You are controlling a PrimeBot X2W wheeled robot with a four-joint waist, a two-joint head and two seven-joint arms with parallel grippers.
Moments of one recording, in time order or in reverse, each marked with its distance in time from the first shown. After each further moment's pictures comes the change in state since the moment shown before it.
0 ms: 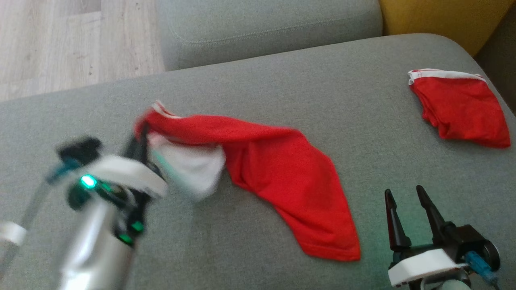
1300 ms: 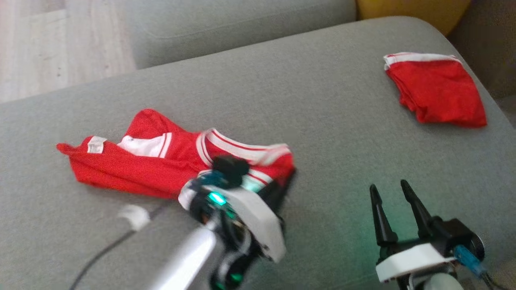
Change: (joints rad) left arm 0.051 -0.028 -0.404 -0.442 -0.012 0.046 0.364; right arm -0.021 0.000 0.066 0.004 0.036 0.000 0.000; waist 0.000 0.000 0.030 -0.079
